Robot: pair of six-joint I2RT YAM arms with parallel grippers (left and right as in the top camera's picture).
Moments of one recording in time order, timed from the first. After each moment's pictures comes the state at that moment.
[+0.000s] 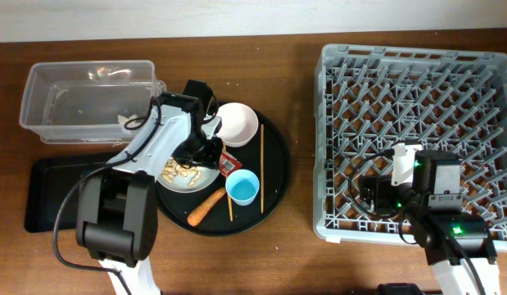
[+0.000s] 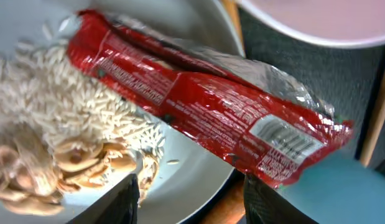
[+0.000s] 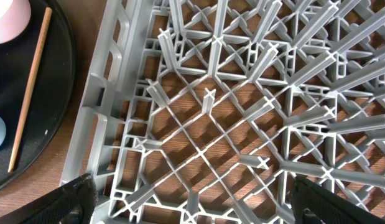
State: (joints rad) left arm -0.27 1.99 1.47 -1.07 0.12 -0.06; right arm -0.01 0.89 0.83 -0.87 -0.07 -0.02
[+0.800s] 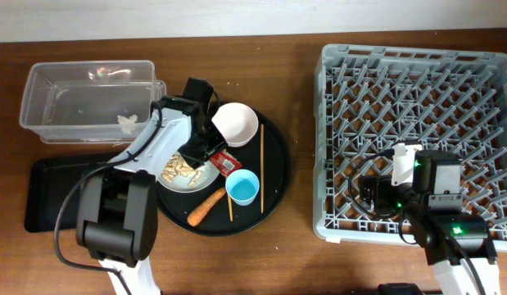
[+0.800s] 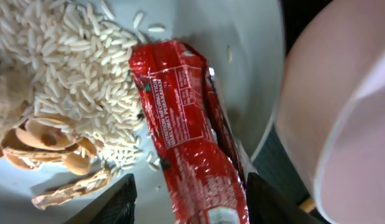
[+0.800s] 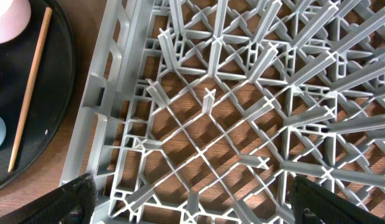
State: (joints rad) left arm -0.27 1.99 1.42 -0.90 0.14 -0.85; right arm -0.01 0.89 0.83 -0.87 -0.07 -0.02
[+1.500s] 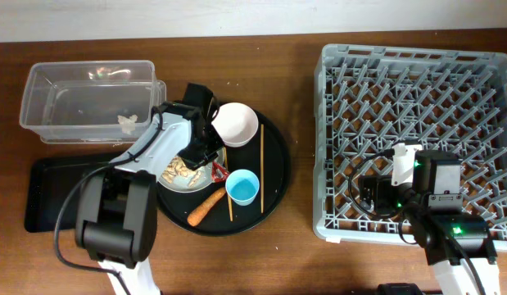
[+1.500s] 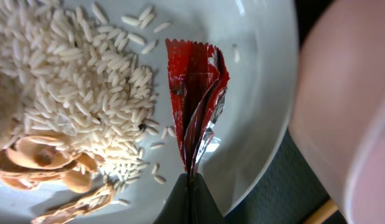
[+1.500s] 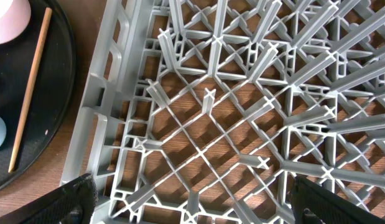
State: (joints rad) left arm -0.27 1.98 1.38 -0.85 0.13 -0.77; right arm -0.01 0.89 0.83 -0.87 -0.07 -0.02
